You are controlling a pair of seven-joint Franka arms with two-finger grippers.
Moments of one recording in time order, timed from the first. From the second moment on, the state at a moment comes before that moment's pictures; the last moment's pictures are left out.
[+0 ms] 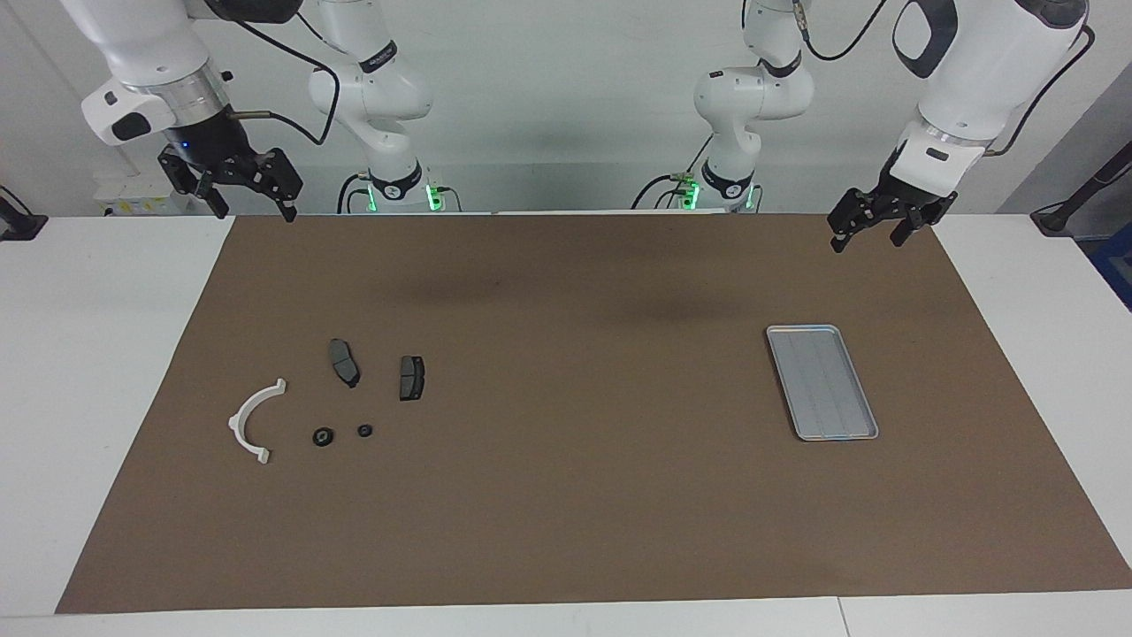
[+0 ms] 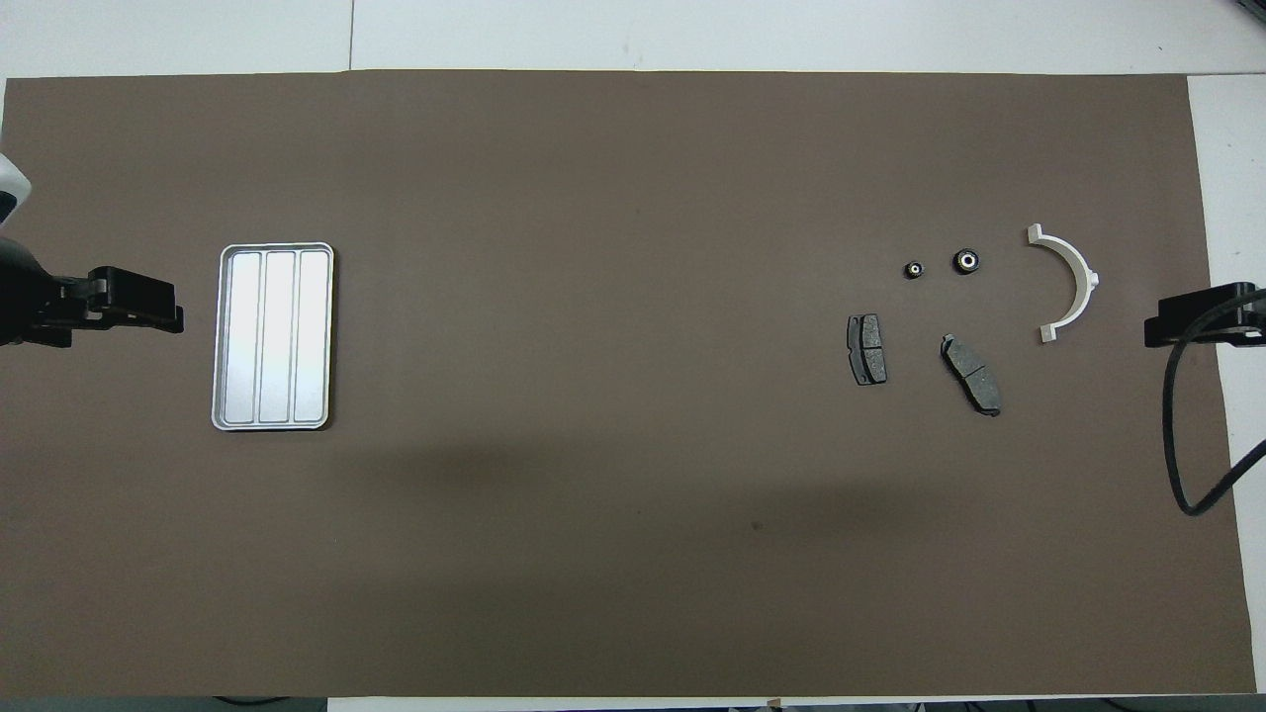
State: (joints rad) left arm -0.02 -0.05 -0.04 -1.67 -0.02 1.61 -0.11; right arm -0.08 -0.11 0.02 -1.65 0.01 1.53 0.05
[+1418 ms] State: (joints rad) left arm -0.02 -0.05 -0.04 -1.67 -0.02 1.61 -0.11; right arm -0.10 0.09 0.02 -1.66 0.01 1.83 0.03
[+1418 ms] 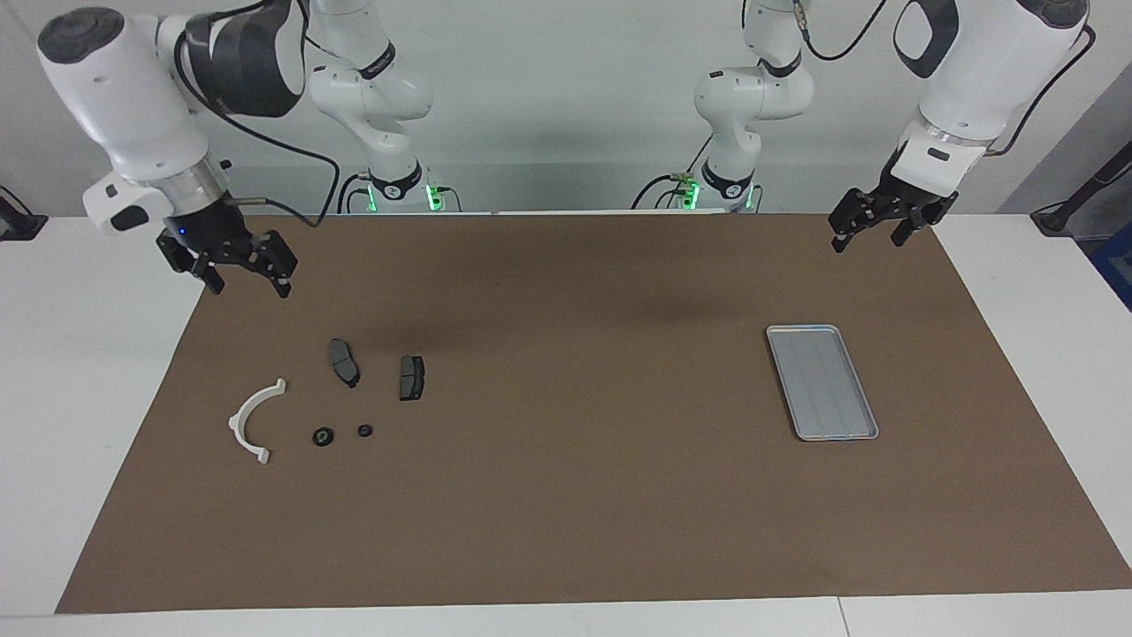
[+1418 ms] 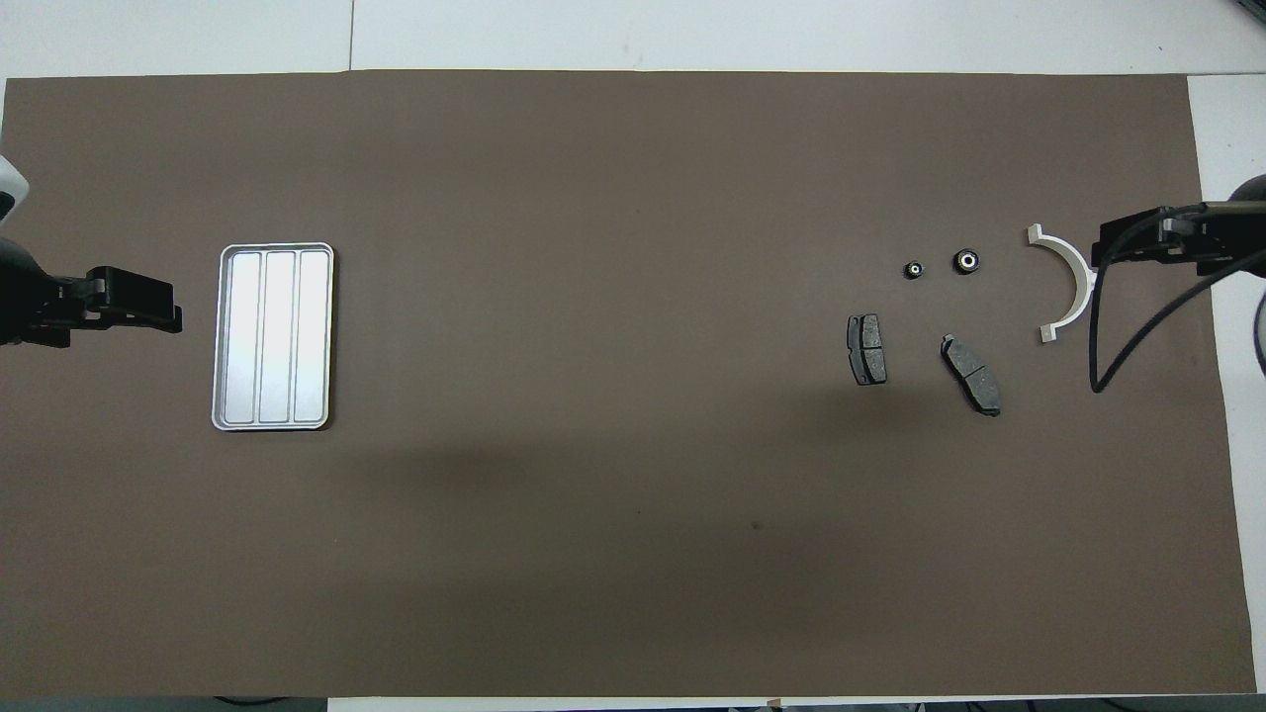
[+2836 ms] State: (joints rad) left arm -0.02 -0.05 -0.04 -1.68 -0.02 1.60 -0.11; right arm -0.08 0.48 0.02 -1.68 0.00 2.21 -0.05
